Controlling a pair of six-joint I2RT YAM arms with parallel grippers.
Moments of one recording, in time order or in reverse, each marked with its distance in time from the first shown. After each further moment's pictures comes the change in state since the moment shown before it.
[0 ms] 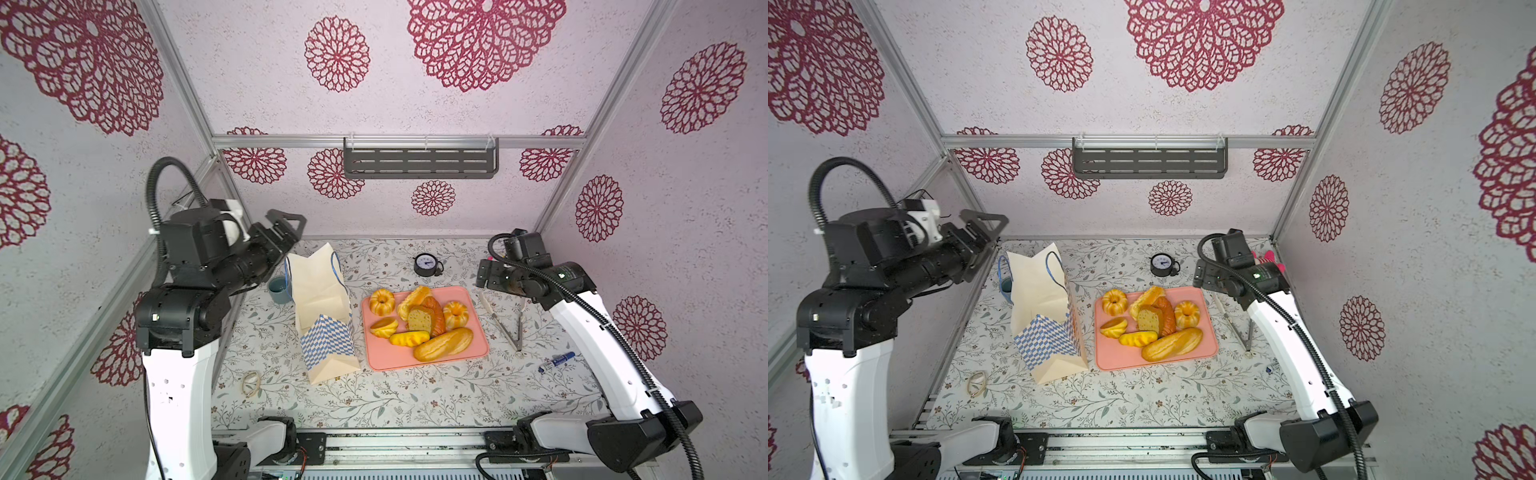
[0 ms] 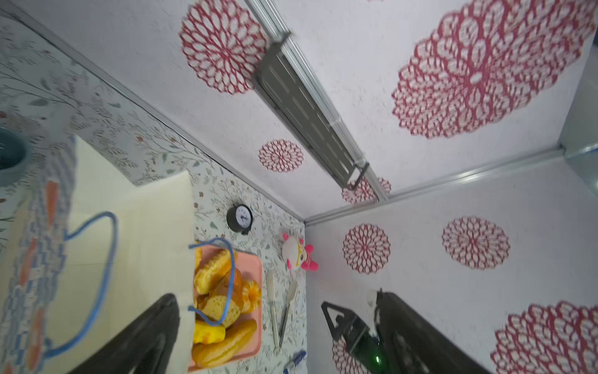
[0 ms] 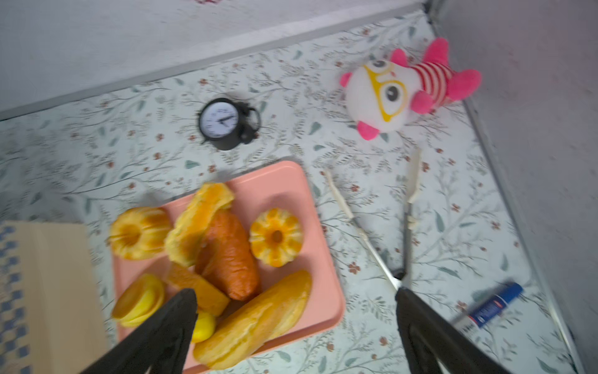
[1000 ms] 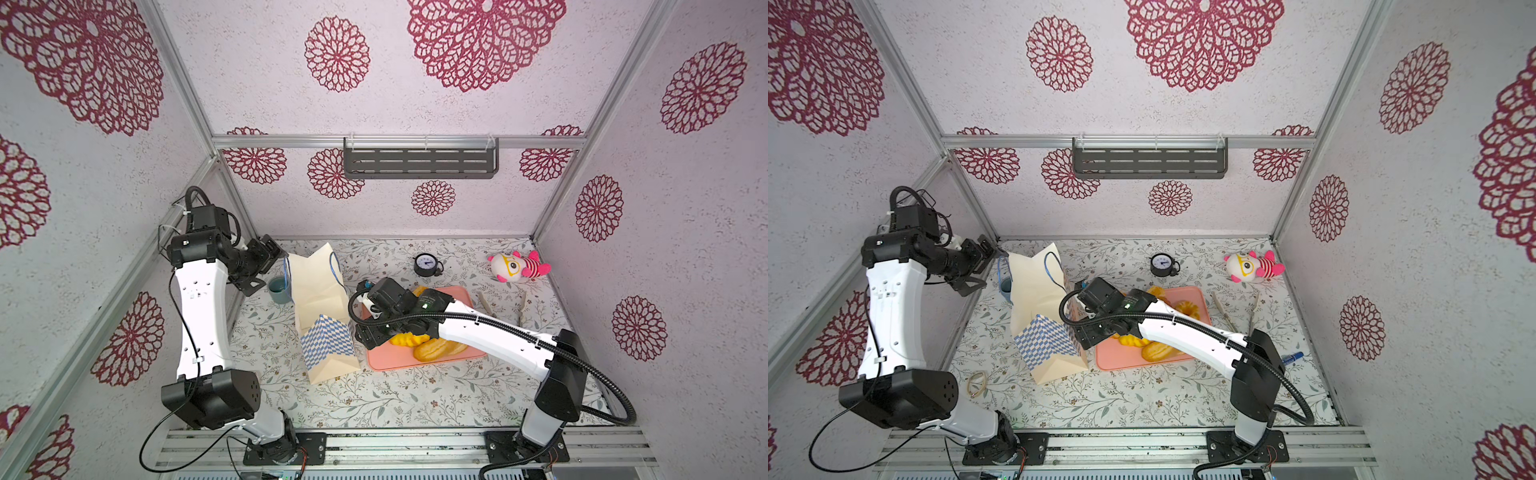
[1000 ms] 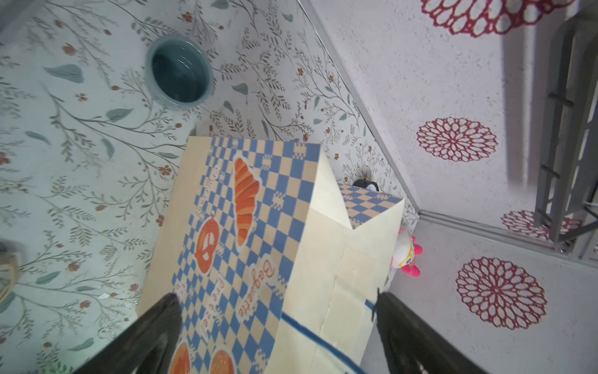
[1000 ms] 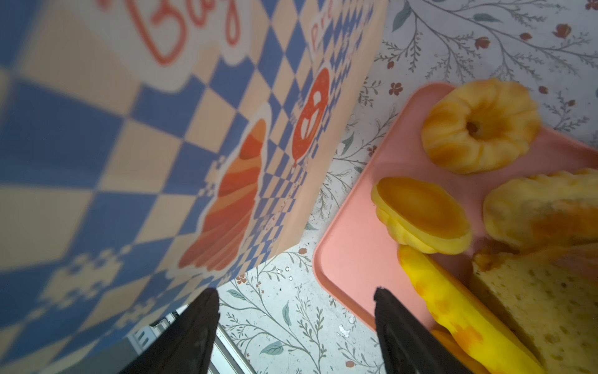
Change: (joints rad) left arm 0.507 0.299 -0.094 -0.256 0.171 0.259; right arm 0.791 0.432 0.155 0.249 -0.235 -0.077
